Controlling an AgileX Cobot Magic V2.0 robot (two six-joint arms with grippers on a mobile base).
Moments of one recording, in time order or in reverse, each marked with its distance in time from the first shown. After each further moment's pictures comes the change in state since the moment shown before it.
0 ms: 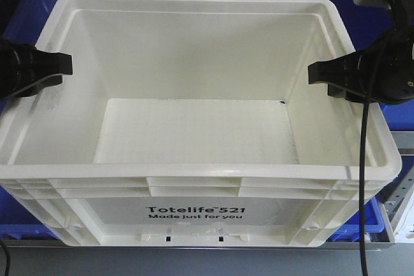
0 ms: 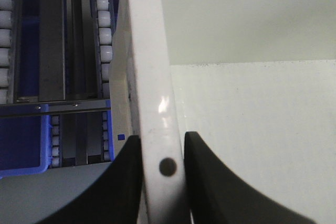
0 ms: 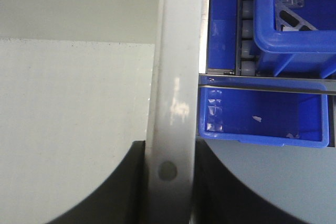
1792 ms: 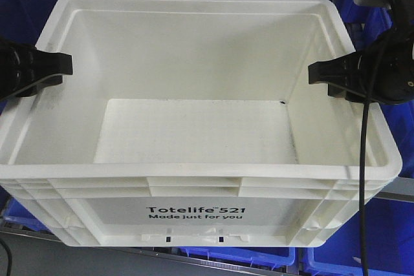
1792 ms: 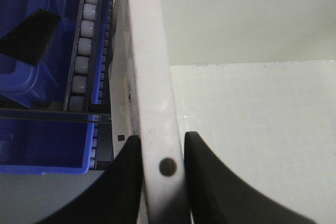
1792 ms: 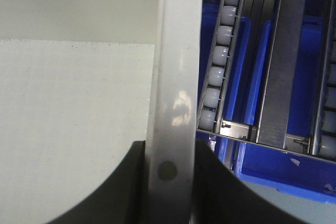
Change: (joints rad) left arm 0.000 0.000 0.000 0.000 0.000 0.000; right arm 0.000 0.000 0.000 -0.001 0.000 0.000
